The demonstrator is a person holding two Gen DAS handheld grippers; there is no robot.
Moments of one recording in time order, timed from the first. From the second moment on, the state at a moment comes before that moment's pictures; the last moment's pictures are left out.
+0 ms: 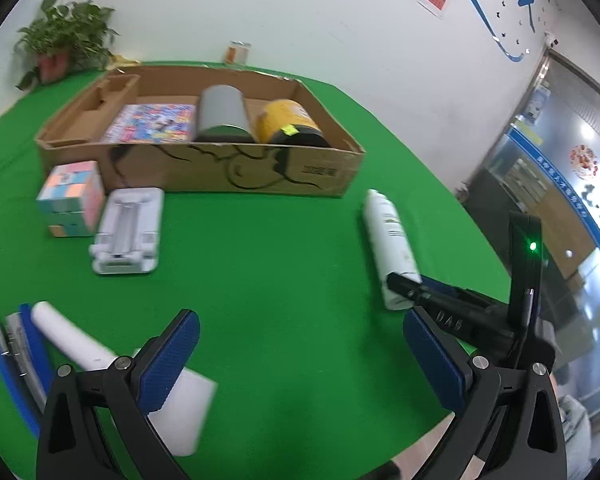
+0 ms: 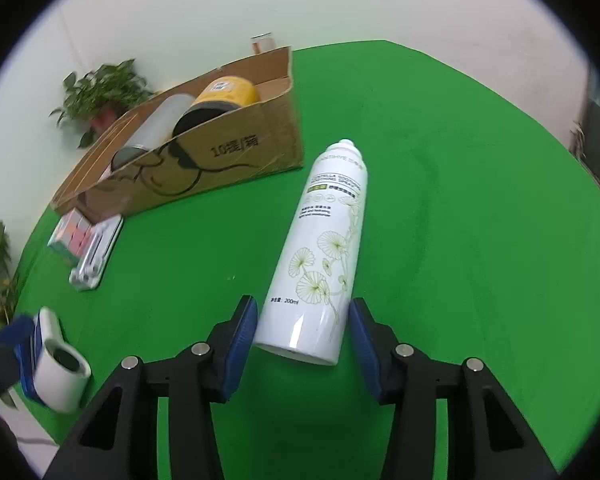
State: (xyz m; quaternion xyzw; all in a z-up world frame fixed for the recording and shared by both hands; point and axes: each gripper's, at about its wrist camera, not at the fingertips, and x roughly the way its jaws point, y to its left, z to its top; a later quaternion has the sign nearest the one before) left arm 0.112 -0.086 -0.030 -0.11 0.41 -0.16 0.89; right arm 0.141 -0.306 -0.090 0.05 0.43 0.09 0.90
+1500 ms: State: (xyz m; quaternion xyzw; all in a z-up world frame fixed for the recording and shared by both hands) left arm 0.222 -0.145 -0.115 -0.20 0.55 -0.26 0.77; right arm 0.100 -0.262 -0.092 0.05 0.48 0.23 0.85
